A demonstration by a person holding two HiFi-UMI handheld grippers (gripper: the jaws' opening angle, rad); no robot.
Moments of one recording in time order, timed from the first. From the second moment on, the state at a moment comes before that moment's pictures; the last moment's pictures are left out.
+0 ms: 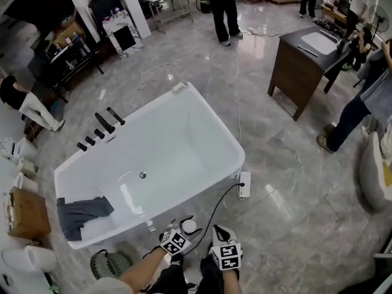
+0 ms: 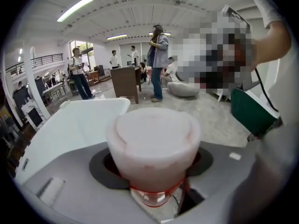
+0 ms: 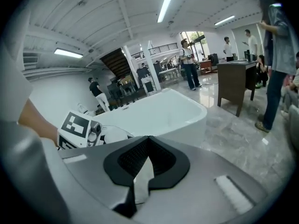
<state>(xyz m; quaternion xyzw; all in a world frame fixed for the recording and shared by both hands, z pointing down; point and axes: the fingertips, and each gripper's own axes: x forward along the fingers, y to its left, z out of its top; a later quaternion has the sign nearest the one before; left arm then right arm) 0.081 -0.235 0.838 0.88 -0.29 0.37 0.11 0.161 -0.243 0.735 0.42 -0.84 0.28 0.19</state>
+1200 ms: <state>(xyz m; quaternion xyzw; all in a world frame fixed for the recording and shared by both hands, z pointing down) 0.068 -0.286 1.302 0.86 -0.36 0.31 0.18 0.243 -0.187 1.123 0.48 -0.82 0.29 0.16</state>
